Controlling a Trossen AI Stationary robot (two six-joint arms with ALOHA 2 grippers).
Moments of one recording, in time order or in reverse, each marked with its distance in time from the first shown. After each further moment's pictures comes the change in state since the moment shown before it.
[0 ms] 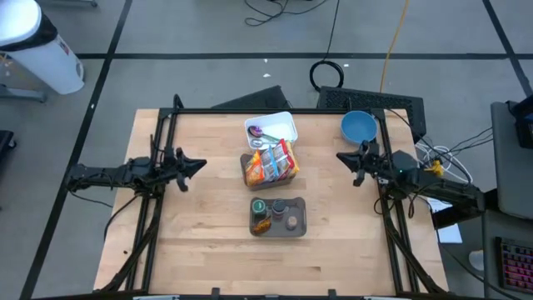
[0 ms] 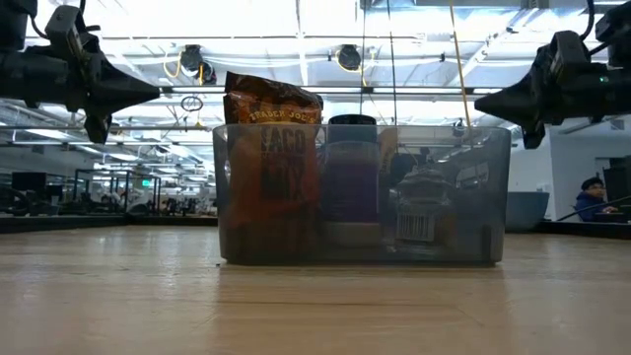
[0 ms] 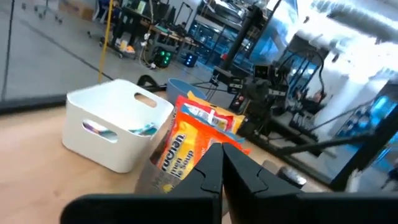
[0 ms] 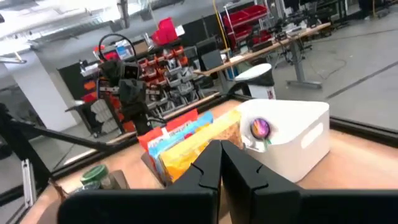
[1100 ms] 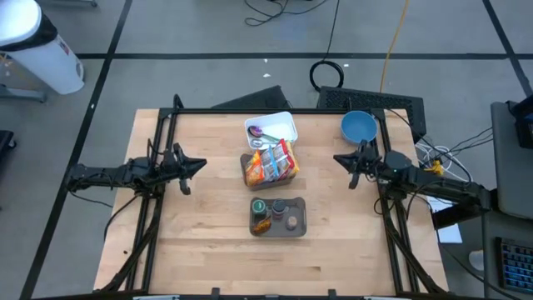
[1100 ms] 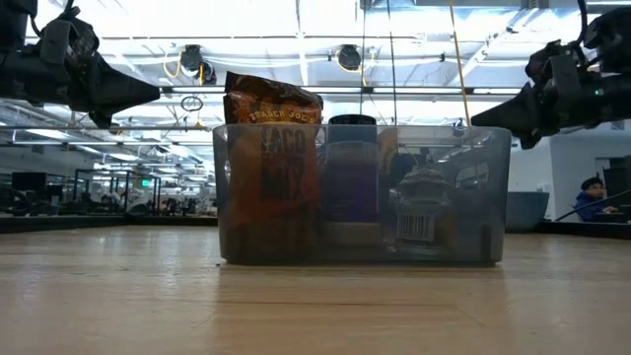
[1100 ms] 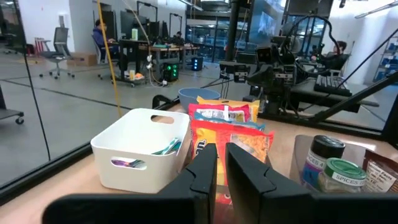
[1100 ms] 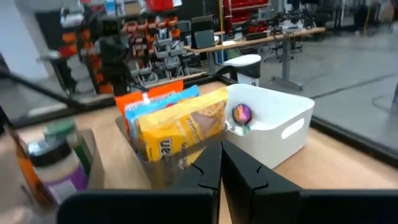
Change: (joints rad) left arm 0.000 0.000 0.000 0.000 0.001 0.390; right arm 0.000 0.097 0.000 -0.023 0.011 -0.186
